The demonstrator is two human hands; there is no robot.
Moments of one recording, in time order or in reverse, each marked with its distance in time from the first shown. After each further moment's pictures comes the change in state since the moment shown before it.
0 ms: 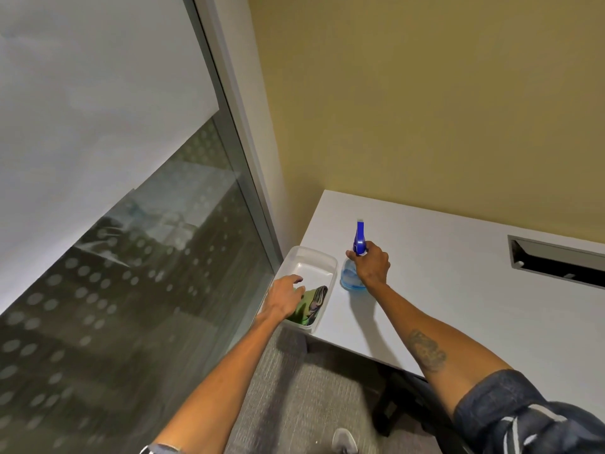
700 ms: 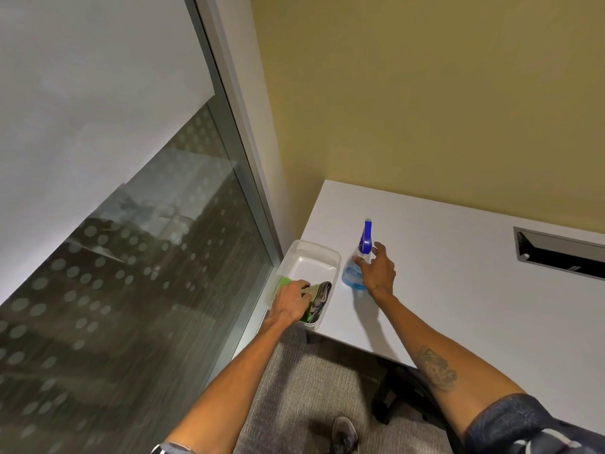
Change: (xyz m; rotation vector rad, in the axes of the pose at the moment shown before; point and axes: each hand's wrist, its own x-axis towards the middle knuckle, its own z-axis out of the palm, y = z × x) left_hand 0.017 -0.019 0.020 0.053 -0.108 0.030; right_hand -0.005 0.025 0.020 0.133 -0.016 0.061
